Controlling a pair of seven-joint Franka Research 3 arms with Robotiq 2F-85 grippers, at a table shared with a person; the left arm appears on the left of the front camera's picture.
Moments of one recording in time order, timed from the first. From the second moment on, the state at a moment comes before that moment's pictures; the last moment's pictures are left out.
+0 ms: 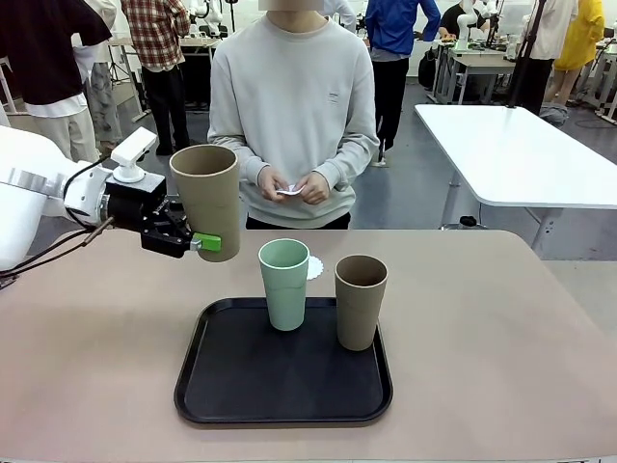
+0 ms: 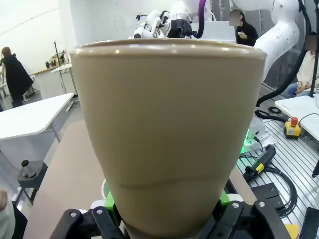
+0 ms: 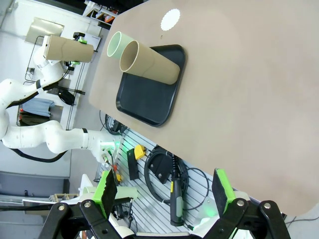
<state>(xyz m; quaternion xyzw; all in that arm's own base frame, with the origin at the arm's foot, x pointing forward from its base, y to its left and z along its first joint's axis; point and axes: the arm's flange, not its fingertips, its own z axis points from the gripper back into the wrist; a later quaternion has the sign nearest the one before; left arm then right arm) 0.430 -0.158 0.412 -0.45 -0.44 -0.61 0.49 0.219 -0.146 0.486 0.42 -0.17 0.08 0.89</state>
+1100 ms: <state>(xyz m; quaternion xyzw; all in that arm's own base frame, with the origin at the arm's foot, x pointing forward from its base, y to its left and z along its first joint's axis) 0.614 -0.264 0.364 -0.45 -0.44 -0.58 0.51 0.219 -0.146 0.486 0.42 -0.17 0.08 0.89</state>
